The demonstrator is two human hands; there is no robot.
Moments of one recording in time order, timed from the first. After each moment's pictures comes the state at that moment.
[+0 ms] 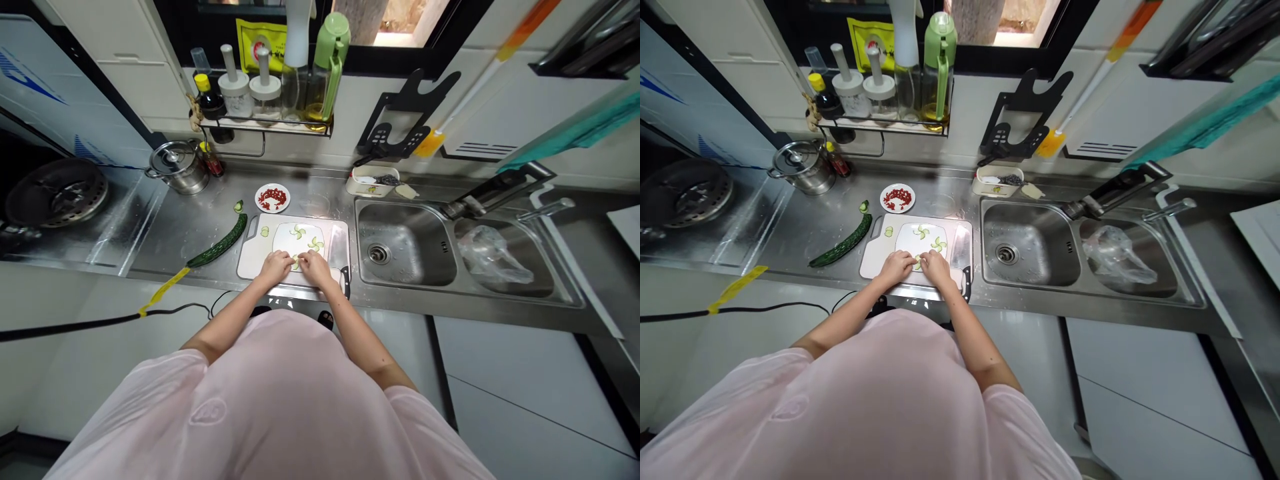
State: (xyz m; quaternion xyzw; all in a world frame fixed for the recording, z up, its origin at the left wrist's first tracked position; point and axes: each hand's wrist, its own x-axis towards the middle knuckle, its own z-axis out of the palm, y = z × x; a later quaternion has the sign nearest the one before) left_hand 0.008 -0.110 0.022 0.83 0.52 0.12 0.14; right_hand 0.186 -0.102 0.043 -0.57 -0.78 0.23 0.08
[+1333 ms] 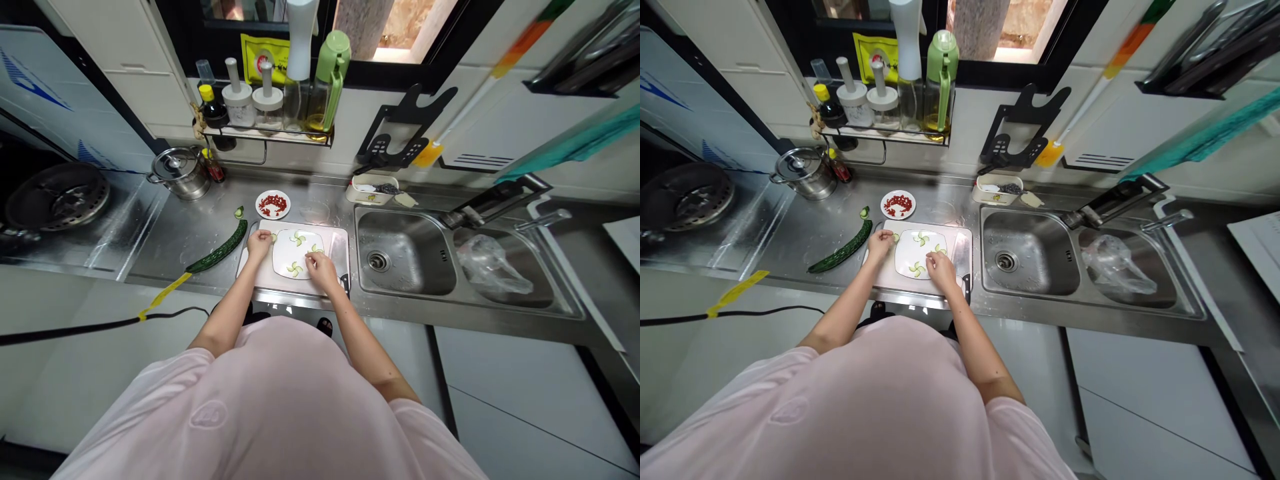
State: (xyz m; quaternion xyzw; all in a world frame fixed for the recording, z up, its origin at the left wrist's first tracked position) left_hand -0.030 -0.028 0.022 0.46 0.71 0.42 0.34; right_hand 0.202 -0.090 0.049 -0.59 -0.73 0.27 0.21
